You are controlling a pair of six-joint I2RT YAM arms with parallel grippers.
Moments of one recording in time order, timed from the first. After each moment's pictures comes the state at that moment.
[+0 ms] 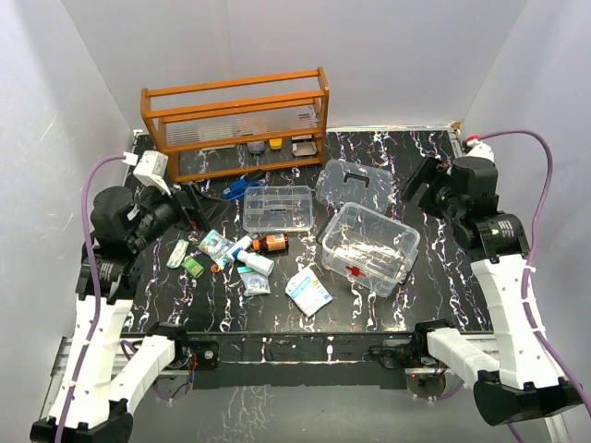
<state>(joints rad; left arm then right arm) -0.15 0.76 1.09 -0.55 0.44 -0.36 0.12 0.96 1.29 -0.83 0.04 0.48</state>
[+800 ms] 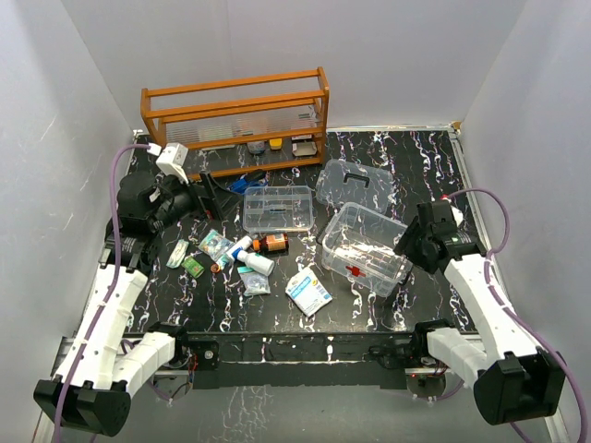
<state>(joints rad) -0.18 0.90 1.00 -0.36 0.50 -0.38 0.12 0.93 0.80 -0.90 0.14 0.66</state>
